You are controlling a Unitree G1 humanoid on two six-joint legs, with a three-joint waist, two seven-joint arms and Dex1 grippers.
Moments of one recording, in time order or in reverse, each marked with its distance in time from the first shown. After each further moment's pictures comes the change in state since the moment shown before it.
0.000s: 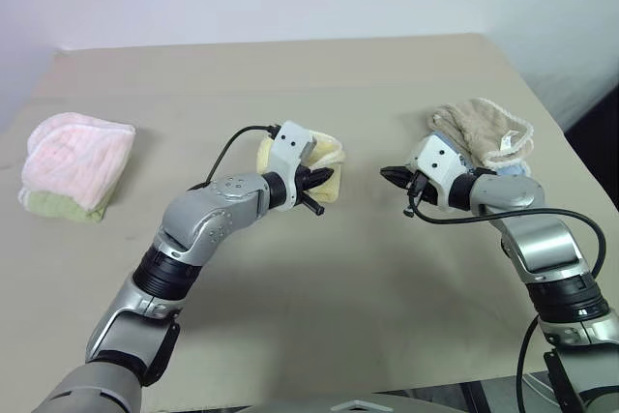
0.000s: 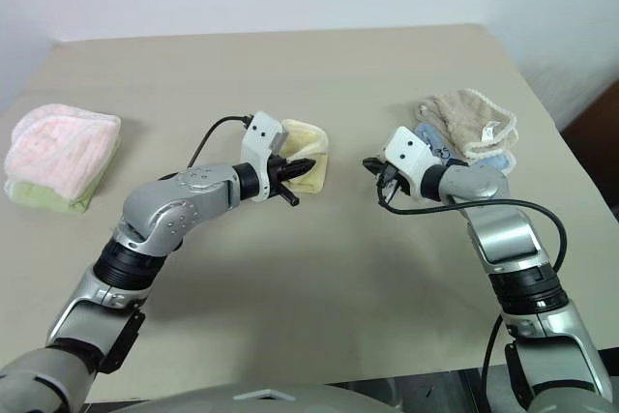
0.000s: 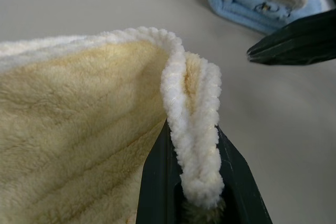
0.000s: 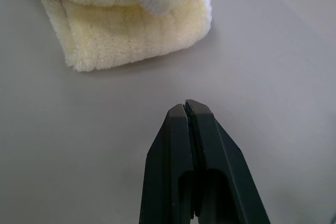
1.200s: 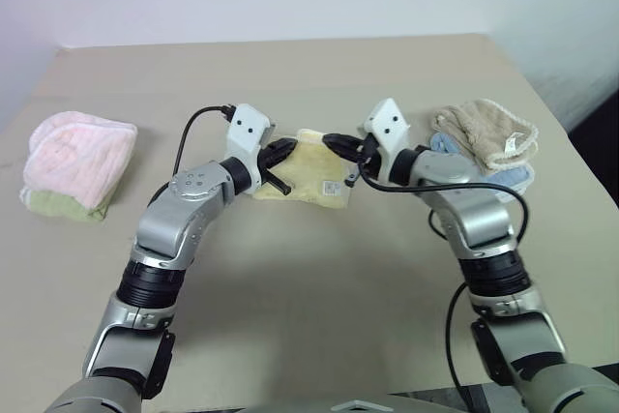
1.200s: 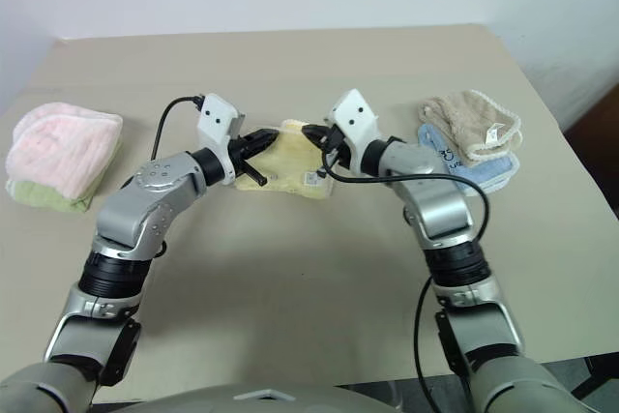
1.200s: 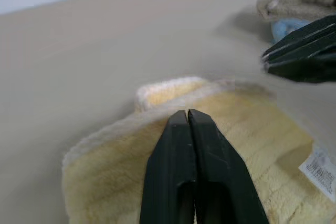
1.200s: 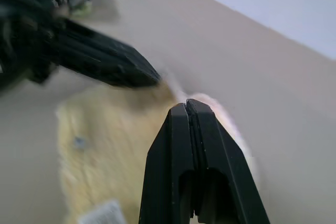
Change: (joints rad) left arm 0.087 -0.014 0.152 0.017 0.311 -0.182 -0.148; right arm -0.189 0.393 0.054 0.113 0.053 0.079 -0.124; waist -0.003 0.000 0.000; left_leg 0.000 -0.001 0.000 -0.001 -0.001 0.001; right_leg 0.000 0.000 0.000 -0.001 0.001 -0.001
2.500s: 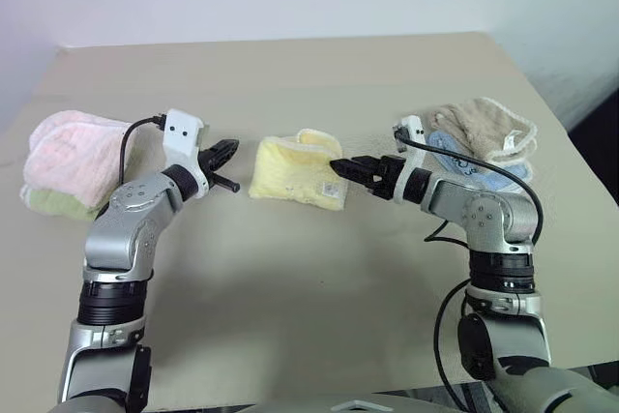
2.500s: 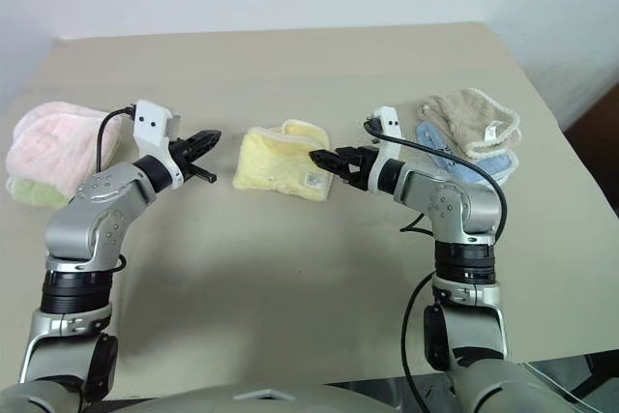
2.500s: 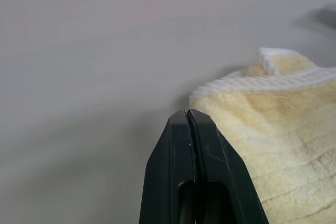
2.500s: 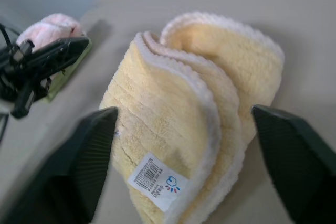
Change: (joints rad) left arm 0.127 0.087 0.268 -0.026 -0.035 -0.019 -0.050; right arm -0.017 0.056 -0.378 0.049 0.450 0.651 -0.176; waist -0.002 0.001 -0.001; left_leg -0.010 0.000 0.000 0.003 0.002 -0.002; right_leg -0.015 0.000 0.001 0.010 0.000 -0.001
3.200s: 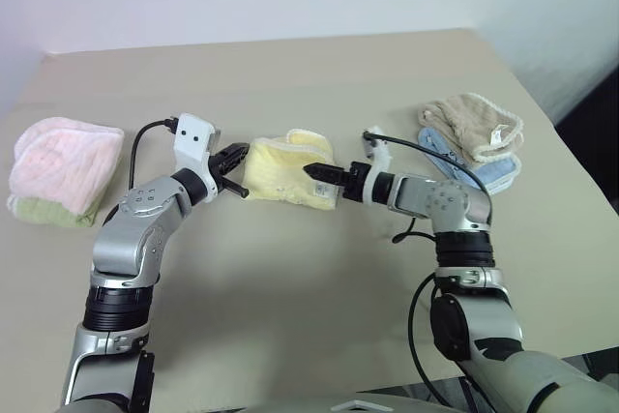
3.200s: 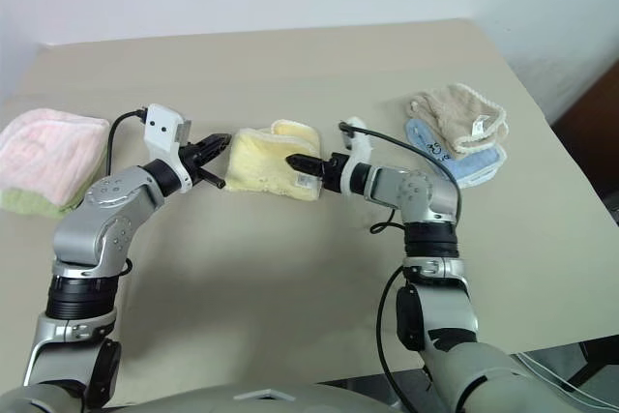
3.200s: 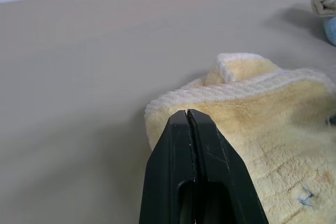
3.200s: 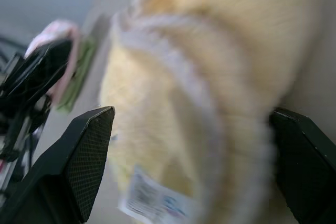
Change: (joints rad) left arm 0.015 -0.015 -0.019 -0.037 -0.003 0.002 -0.001; right arm -0.124 0.134 0.035 0.272 -0.001 0.002 -0.027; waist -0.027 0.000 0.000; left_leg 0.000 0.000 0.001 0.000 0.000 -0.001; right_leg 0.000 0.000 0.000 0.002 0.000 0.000
